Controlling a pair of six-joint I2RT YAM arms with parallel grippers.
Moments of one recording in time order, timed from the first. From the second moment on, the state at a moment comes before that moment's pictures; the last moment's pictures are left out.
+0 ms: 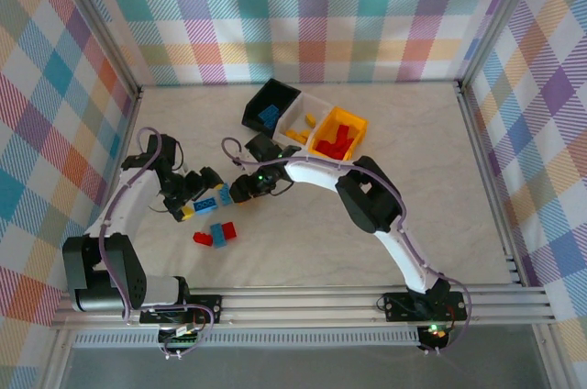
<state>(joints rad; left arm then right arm) 0.05 1.34 0.97 -0.98 0.36 -0.62 0.87 2.35 1.82 -0.47 -0.55 0.36</state>
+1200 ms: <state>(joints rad) 0.06 1.36 0.99 -0.97 0.36 -0.63 0.59 2.03 1.60 -0.34 -0.61 0.46</state>
